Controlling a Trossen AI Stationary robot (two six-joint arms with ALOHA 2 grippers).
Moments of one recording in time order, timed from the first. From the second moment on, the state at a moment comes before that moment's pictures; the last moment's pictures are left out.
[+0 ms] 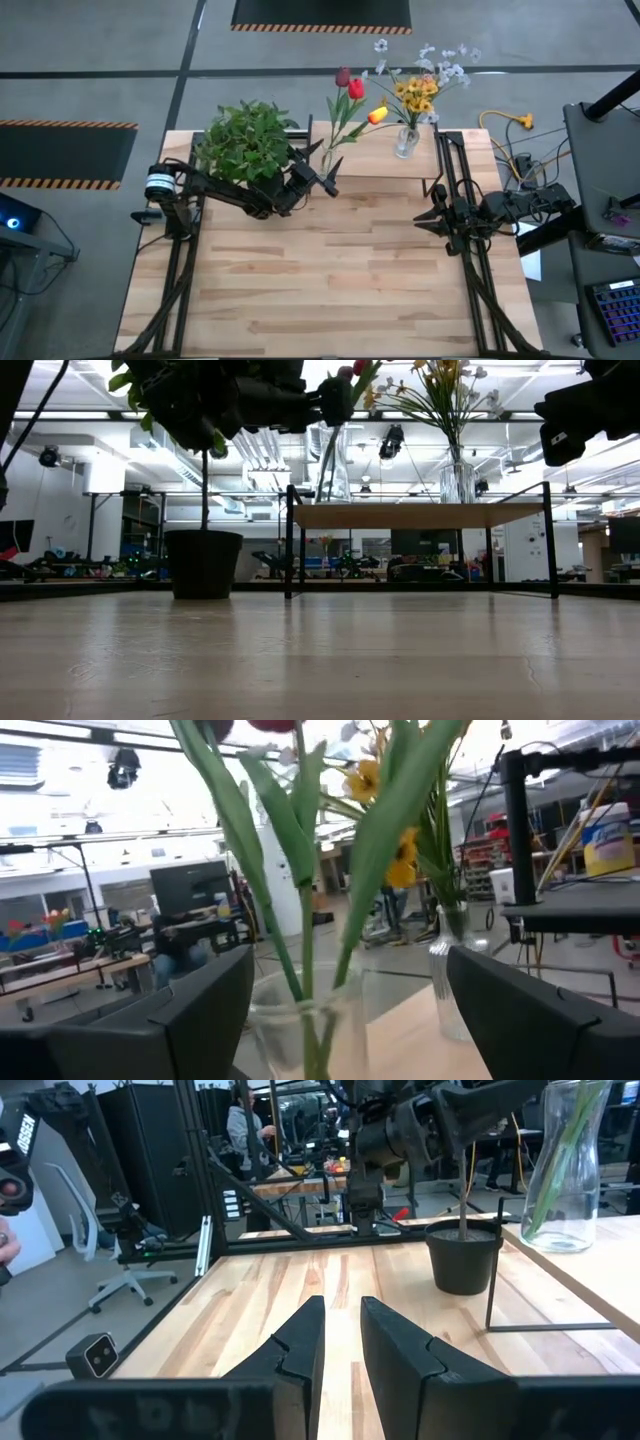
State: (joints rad) left arm 0.06 1.75 0.92 1.29 -0.71 0.44; right arm 0.29 0.01 0.16 -0.15 0.18 0.16
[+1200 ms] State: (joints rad) left arm -0.12 1.73 0.92 0.96 -0.44 0.29; right arm 0.29 0.01 0.16 -0.15 0.18 0.15
